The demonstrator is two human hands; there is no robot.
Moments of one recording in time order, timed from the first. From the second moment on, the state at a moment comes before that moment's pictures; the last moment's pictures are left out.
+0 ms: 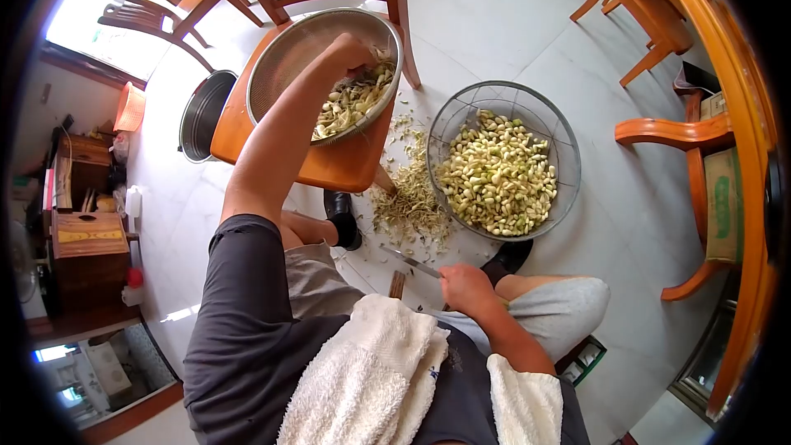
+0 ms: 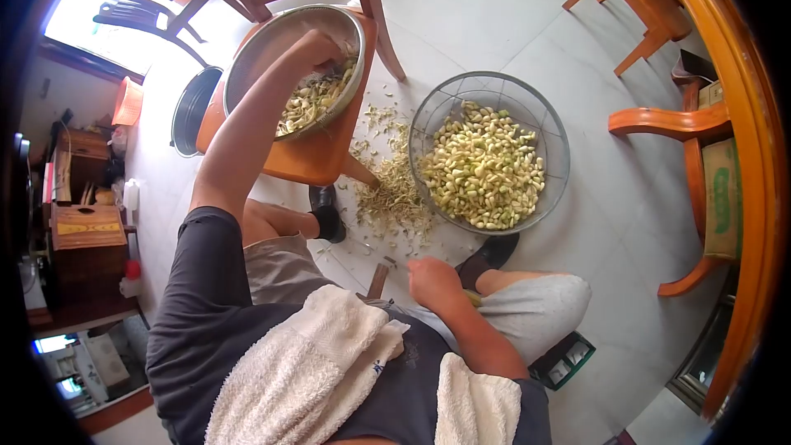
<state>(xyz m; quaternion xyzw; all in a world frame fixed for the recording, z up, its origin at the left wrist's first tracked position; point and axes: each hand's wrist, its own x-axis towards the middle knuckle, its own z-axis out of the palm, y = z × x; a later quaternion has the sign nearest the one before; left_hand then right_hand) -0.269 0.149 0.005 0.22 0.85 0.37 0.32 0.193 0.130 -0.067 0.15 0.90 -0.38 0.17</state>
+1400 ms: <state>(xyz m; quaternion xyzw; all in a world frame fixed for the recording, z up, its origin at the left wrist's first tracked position) 0.012 -0.014 -0.004 0.07 0.48 0.73 0.48 0.182 0.119 -0.002 0.10 0.90 -0.30 -0.30</state>
